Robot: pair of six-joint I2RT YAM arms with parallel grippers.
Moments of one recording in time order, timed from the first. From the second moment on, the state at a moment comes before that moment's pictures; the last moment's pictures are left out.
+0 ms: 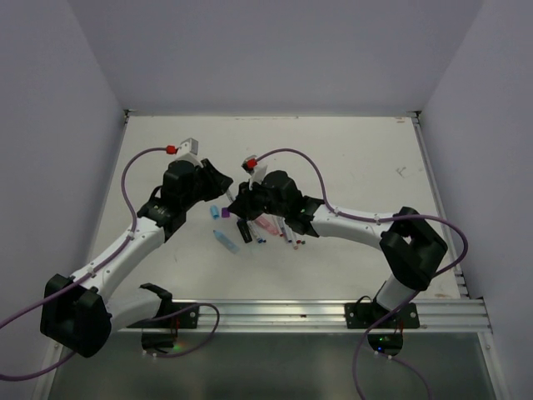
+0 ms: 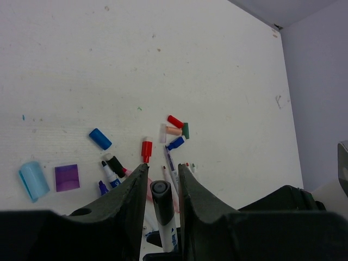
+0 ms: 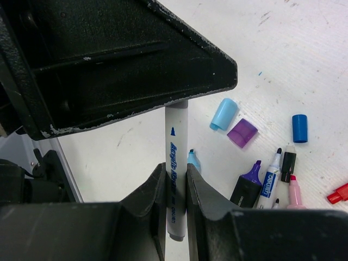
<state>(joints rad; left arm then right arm) -0.41 1.12 0.77 -0.07 0.03 -0.72 0.90 1.66 1.04 0.26 -0.17 0.43</state>
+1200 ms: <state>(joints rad) -0.47 1.09 0.85 -0.05 -0.02 -0.75 0.89 1.51 0.83 0.56 -0.15 0.37</state>
